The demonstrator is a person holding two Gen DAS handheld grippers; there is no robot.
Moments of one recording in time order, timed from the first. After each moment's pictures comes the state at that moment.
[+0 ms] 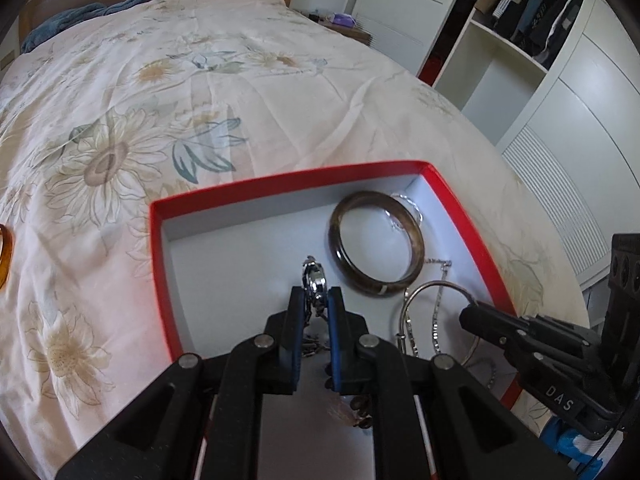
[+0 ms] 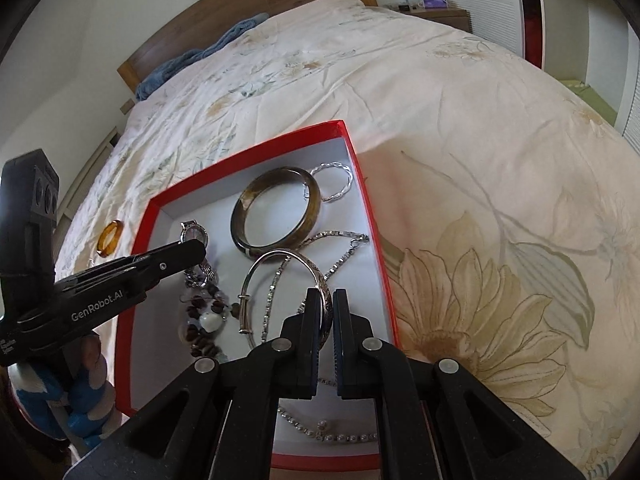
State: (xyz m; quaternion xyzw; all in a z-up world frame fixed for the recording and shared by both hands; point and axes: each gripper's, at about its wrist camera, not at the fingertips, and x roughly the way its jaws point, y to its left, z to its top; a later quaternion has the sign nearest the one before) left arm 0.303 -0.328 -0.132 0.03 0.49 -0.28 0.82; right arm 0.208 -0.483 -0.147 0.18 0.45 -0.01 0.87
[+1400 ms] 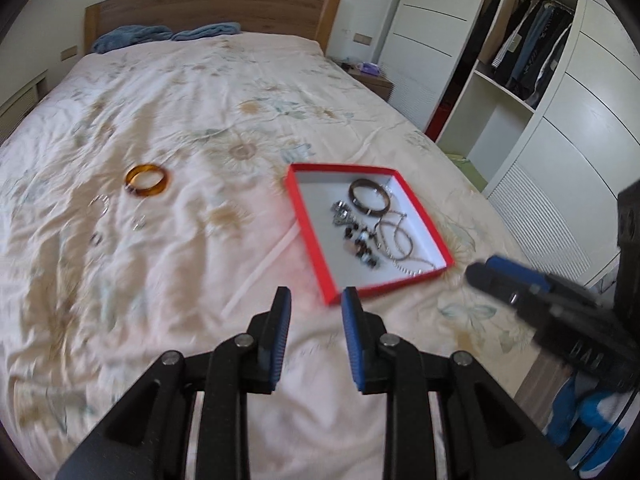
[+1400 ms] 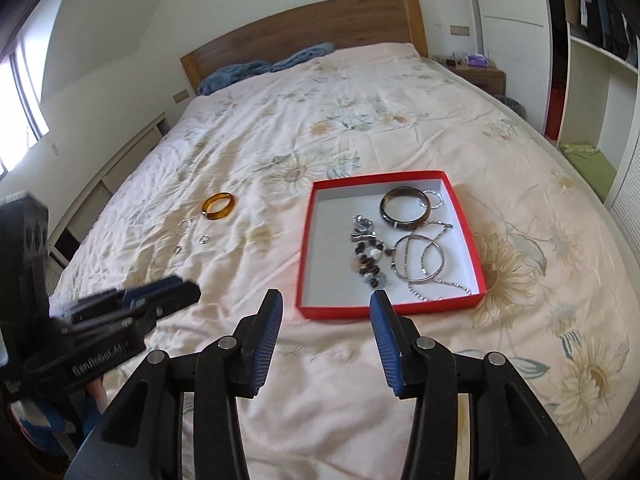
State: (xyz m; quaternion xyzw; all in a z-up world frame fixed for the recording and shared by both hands) left arm 0.112 -0.172 -0.015 -0.02 0.43 -0.23 0.87; right arm 0.066 -0.356 -0.010 0.12 0.40 0.04 0.91
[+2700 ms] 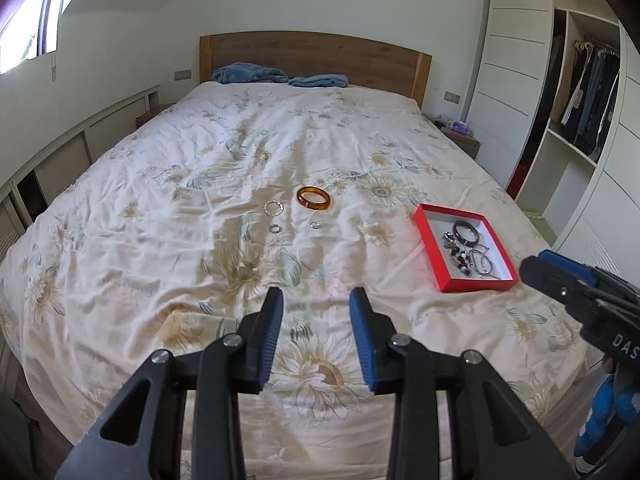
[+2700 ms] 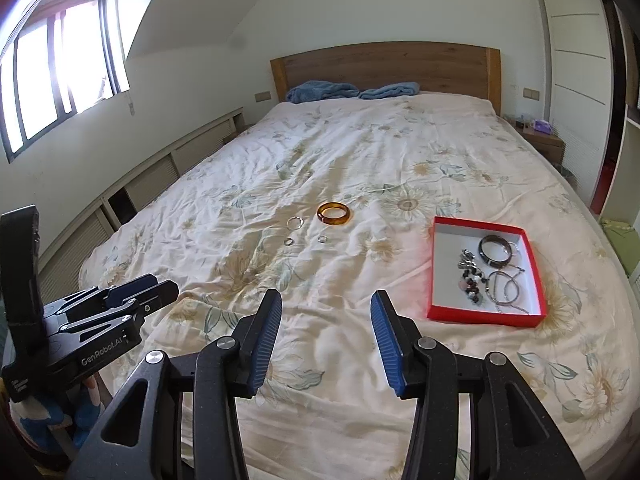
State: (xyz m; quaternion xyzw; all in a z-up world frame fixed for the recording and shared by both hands) left arm -0.004 -0.012 0.048 -0.03 0.36 -0.06 0.93; right arm -0.012 -0.217 0.057 0.04 0.34 0.14 0.93
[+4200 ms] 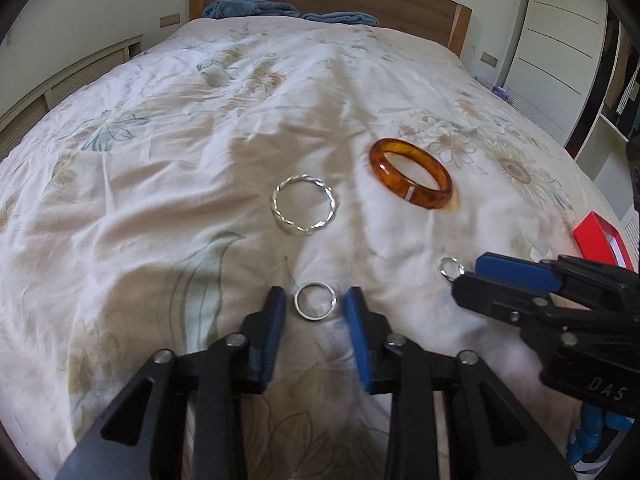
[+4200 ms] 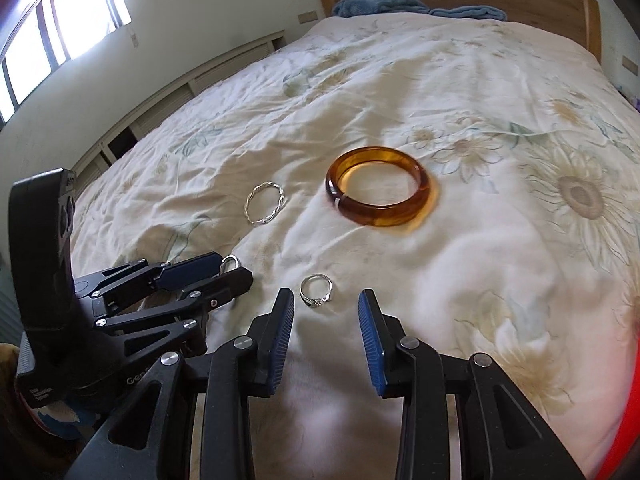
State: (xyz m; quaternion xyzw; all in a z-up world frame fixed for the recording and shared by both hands) left arm 0.306 0.023 -0.166 -0.04 0.43 -0.05 0.90; right arm 0.320 -0.119 -0.152 0.00 0.44 0.26 0.86
